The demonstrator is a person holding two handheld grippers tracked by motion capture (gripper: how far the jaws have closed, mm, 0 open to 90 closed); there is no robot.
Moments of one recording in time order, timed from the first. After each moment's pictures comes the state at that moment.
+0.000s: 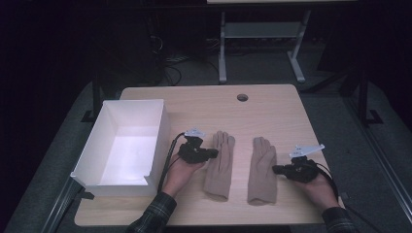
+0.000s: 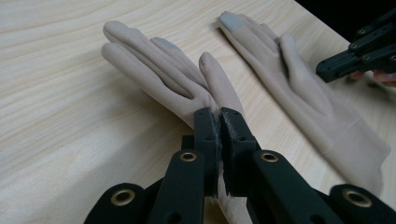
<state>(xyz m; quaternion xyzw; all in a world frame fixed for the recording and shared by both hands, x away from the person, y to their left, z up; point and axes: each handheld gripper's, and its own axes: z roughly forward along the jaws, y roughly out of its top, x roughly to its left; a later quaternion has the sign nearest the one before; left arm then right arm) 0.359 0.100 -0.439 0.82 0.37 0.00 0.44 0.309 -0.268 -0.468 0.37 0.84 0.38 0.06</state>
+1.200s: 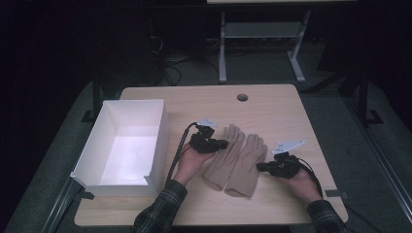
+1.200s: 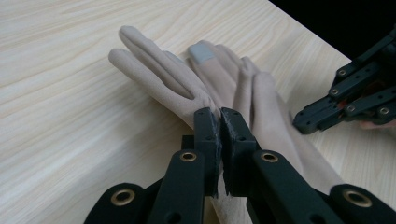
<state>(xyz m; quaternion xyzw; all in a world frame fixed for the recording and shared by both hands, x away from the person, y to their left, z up) 0.385 0.065 -0.427 0.83 0.35 0.01 0.44 0.326 -0.224 -0.470 0.33 0.86 0.39 0.04</state>
